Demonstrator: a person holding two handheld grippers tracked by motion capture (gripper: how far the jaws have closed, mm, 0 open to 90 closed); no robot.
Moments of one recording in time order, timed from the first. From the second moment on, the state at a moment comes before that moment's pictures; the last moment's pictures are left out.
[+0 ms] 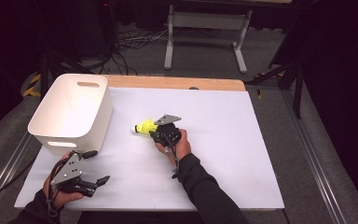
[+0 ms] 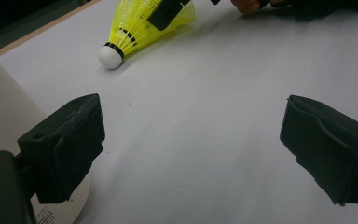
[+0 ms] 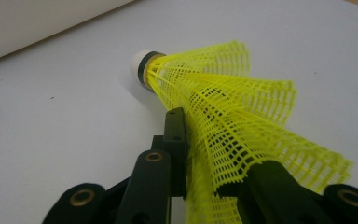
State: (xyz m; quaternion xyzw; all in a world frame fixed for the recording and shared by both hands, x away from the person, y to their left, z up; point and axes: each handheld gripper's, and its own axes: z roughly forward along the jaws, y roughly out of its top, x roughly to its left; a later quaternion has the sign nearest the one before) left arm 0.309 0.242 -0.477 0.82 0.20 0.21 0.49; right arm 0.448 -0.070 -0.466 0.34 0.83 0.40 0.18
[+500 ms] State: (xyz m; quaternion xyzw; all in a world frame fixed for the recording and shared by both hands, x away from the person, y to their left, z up) left arm 0.310 0.240 -0.478 0.83 0.20 0.21 0.48; right arm 0.441 -0.072 -0.459 0.32 0.83 0.41 0.17
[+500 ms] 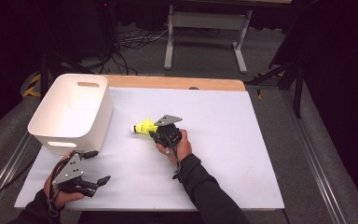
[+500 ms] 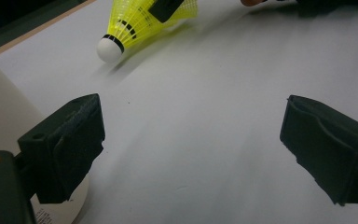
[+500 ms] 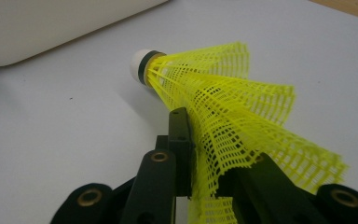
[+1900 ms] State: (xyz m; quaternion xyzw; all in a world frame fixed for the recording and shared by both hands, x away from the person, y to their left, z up) left arm 0.311 0.231 -0.477 0.83 0.20 0.22 0.47; right arm 0.379 -0.139 -0.408 0.22 0.84 0.46 0.20
